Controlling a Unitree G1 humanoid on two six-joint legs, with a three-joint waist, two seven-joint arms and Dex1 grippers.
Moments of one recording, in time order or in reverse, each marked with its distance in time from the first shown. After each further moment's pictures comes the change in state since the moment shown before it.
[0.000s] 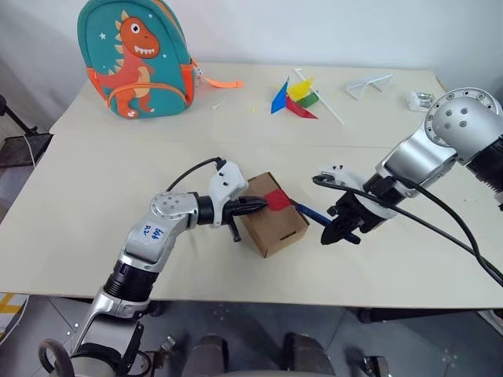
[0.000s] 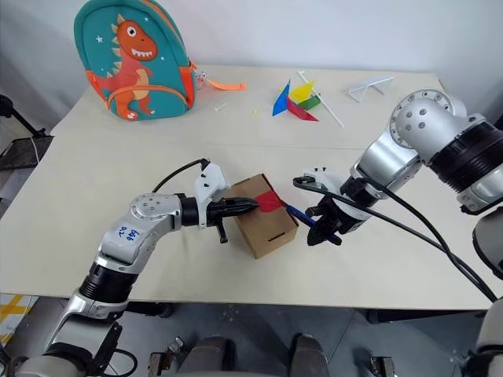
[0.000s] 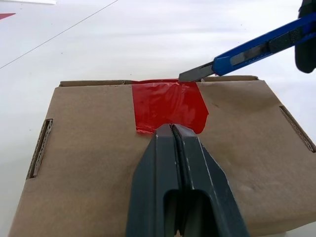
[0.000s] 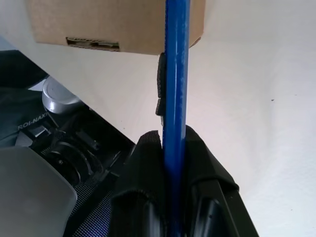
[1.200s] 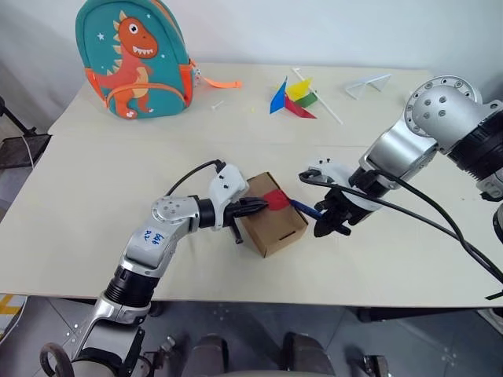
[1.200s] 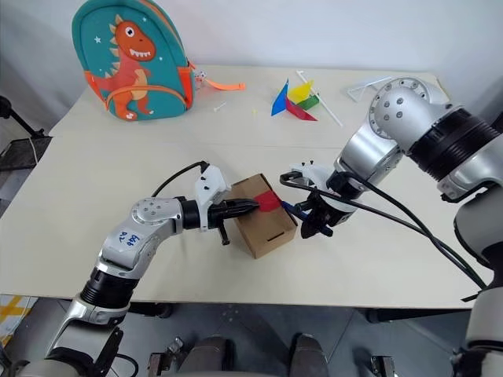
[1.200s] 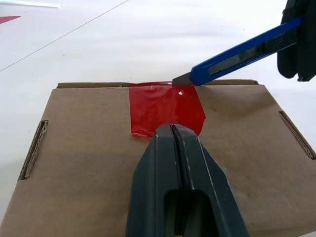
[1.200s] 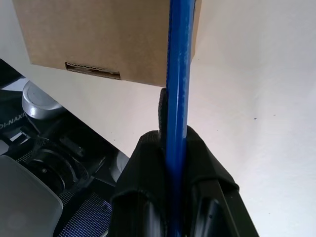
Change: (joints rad) left arm 0.031 -0.015 0.003 -0.034 -0.006 0.000 0.035; right arm -0.073 0.059 0.041 0.017 -0.001 -0.003 -0.044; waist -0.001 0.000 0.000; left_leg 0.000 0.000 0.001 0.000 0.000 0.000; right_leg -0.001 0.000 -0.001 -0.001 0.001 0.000
